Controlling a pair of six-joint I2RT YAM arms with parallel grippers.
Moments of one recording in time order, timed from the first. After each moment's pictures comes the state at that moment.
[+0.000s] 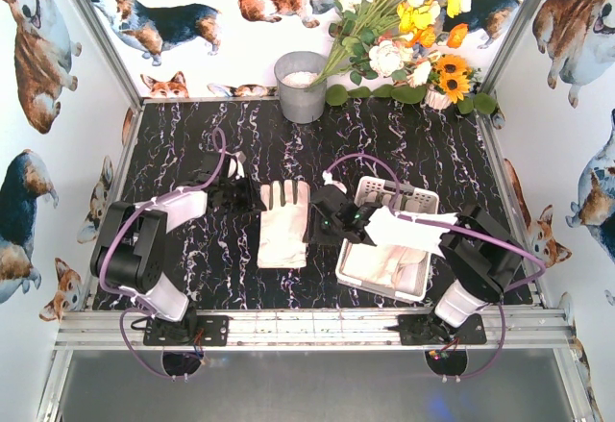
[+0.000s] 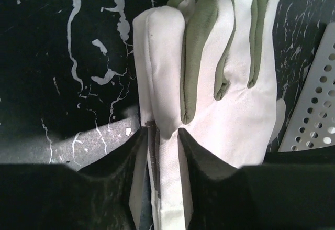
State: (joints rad) left arm -0.23 1.62 0.81 -0.11 0.41 -0.50; right arm 0.86 1.61 0.88 -0.16 0.02 0.85
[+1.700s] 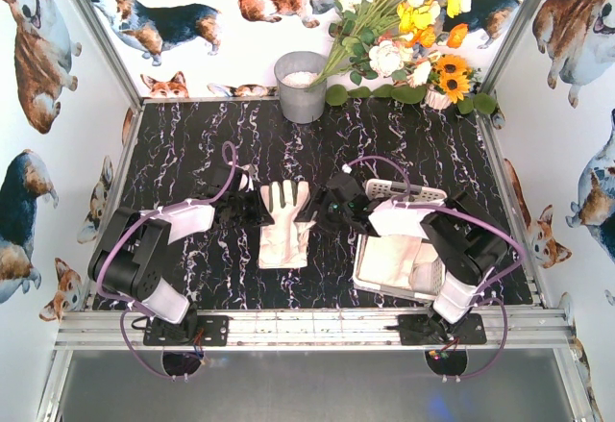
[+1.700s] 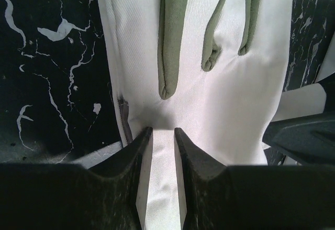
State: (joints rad) left arm -0.34 1.57 0.69 -0.04 0.35 -0.58; right arm 0.70 1.71 0.82 0.12 -0.17 1.10
